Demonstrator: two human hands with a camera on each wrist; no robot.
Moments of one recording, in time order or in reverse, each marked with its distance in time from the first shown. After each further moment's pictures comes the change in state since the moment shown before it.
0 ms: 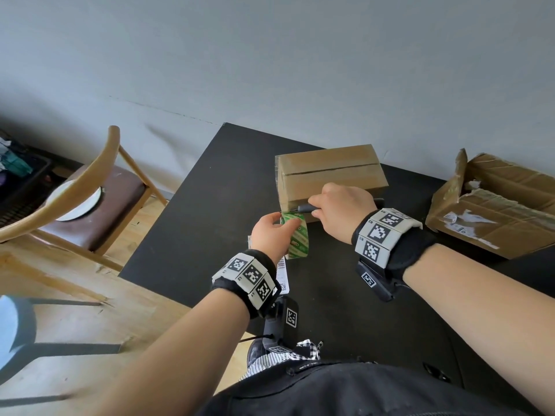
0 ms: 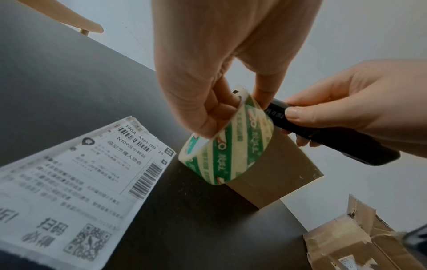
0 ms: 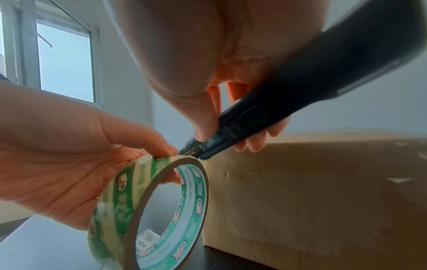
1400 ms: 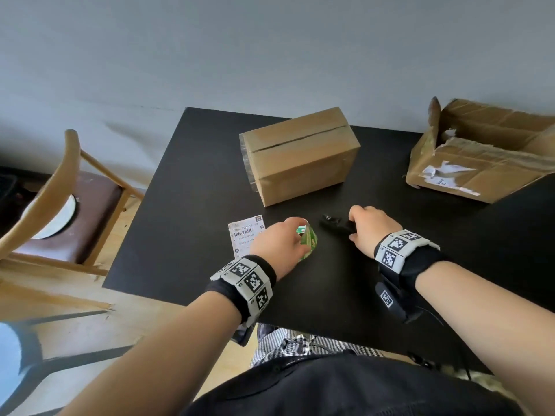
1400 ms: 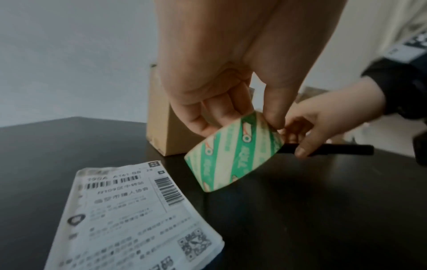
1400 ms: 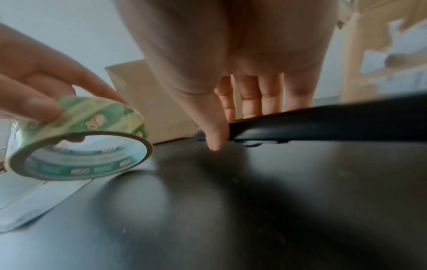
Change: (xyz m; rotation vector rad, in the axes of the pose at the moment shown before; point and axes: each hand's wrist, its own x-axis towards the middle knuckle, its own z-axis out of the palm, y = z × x) left_hand -0.024 -0.020 0.019 0.999 -0.343 0.401; right_hand -0.056 0.055 0.097 0.350 -0.290 0.504
